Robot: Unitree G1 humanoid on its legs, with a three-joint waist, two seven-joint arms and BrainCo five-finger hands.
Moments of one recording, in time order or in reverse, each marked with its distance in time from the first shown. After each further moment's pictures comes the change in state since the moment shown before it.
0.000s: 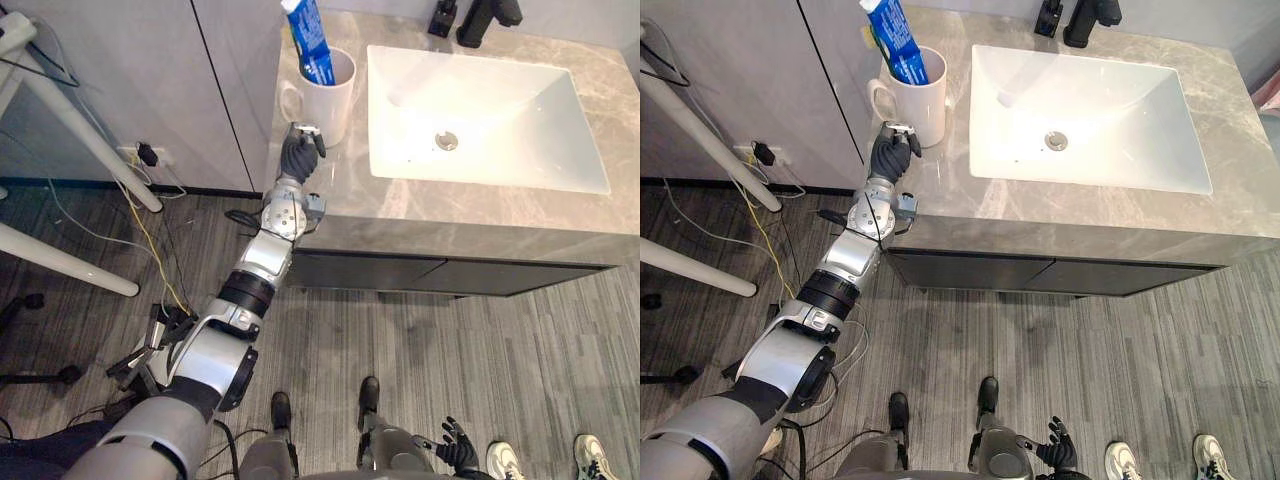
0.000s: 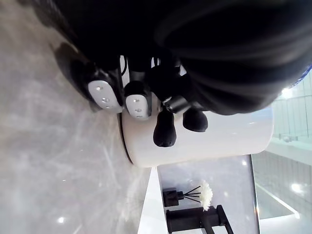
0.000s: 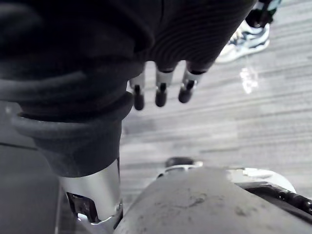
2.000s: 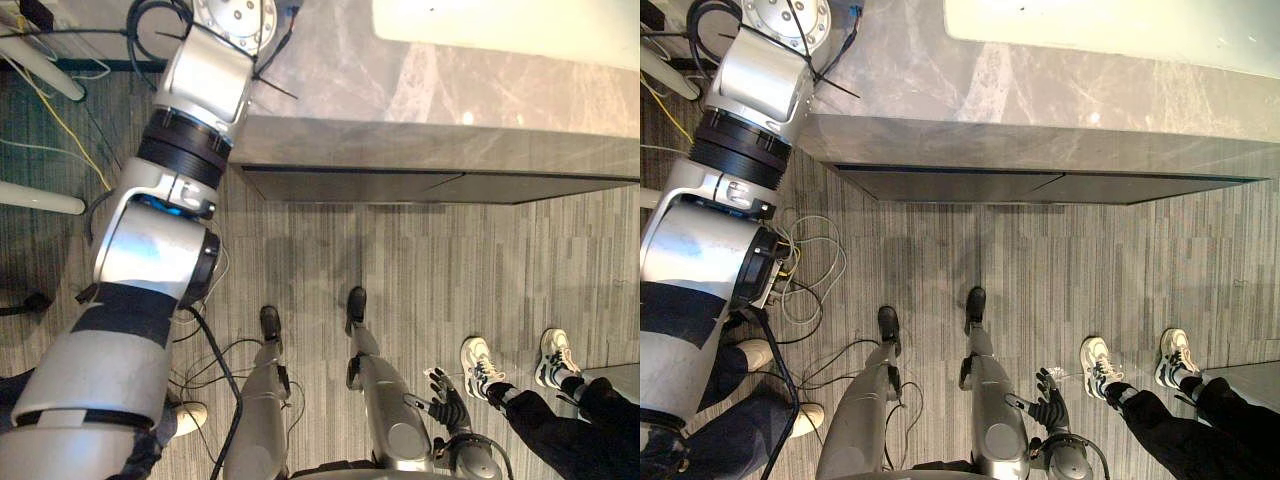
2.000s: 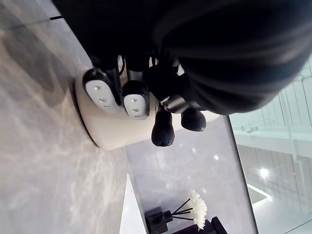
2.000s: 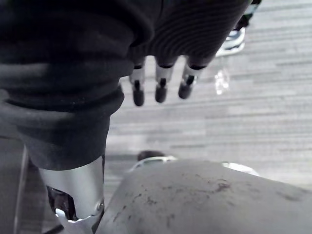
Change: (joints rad) left arm -0.613 0.278 -0.096 0.100 -0.030 0.003 0.062; right arm -0.020 -0.048 0.119 -0.181 0.047 -0.070 0.002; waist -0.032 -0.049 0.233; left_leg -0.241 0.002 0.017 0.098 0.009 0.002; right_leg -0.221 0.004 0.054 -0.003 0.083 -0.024
